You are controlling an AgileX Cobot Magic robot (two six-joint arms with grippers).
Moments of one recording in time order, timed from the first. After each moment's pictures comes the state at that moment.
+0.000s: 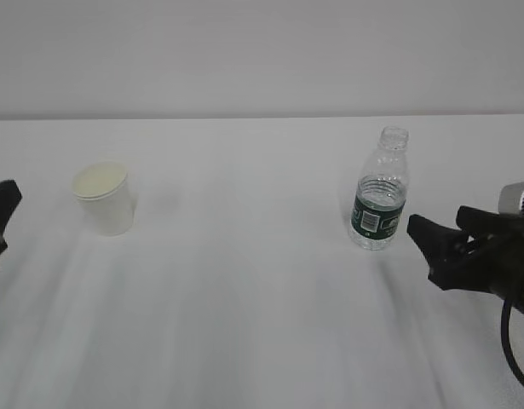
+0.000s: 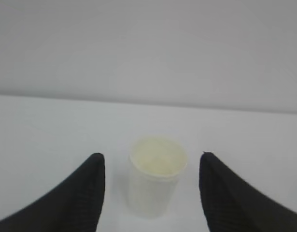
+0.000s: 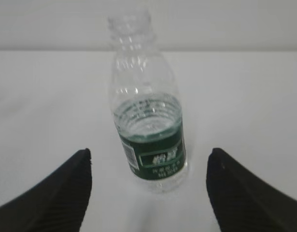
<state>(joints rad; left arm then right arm) -0.21 1.45 -0.15 -0.03 -1.13 -0.19 0.13 1.72 -0.25 -0.25 -1.13 0.13</state>
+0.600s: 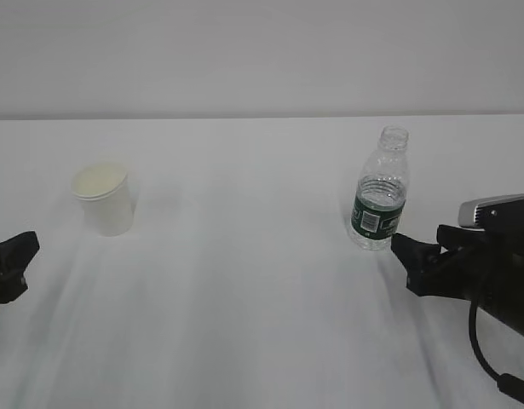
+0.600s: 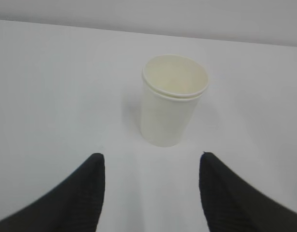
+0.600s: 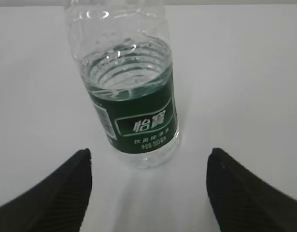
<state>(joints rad) -0.21 1.63 -0.12 -0.03 -1.14 -0.19 0.13 1.95 -0.35 -0.23 -1.14 0.08</state>
